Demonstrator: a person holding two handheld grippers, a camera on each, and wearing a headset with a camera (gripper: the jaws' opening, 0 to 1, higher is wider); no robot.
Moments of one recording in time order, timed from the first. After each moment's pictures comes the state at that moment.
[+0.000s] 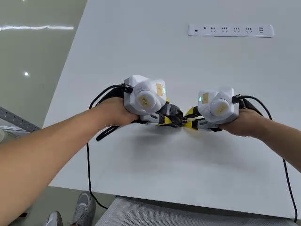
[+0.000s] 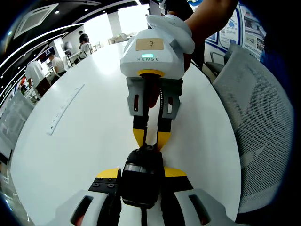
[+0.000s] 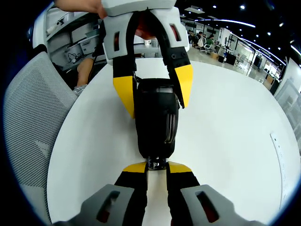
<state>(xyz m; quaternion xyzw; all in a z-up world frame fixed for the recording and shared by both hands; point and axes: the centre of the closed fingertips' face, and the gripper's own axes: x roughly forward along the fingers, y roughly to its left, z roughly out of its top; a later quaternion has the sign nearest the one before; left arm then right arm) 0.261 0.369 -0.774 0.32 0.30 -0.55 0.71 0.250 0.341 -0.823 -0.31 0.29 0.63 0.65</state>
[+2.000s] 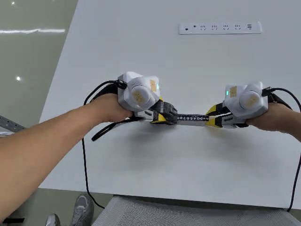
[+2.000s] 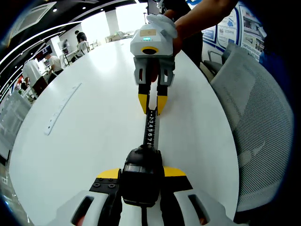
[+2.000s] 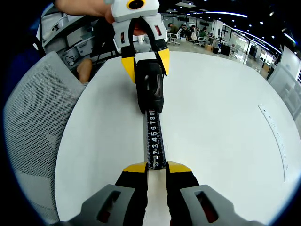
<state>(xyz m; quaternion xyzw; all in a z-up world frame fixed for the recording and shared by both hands) 0.255 0.367 -0.768 0.33 0.31 -0.56 0.70 0.248 0.257 -0.814 -0.29 0.32 0.61 0.66</state>
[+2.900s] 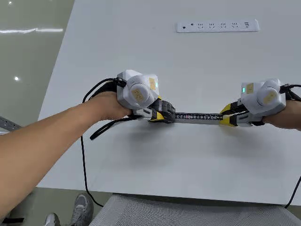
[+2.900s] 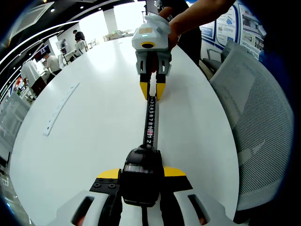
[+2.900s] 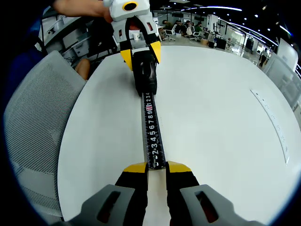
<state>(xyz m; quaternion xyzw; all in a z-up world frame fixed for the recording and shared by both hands) 0.255 0.365 -0.768 0.34 0.31 -0.56 0.69 0.247 0.212 -0.815 -0.28 0.35 0.60 0.66</state>
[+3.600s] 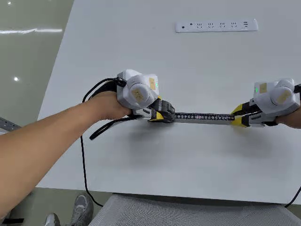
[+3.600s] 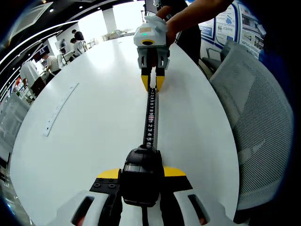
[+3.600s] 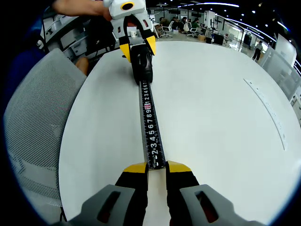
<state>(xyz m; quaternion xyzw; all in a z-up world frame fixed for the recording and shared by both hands) 0.256 0.364 -0.770 0.34 0.31 -0.56 0.69 0.247 0.175 -0.818 -0.29 0.37 0.58 0.66</state>
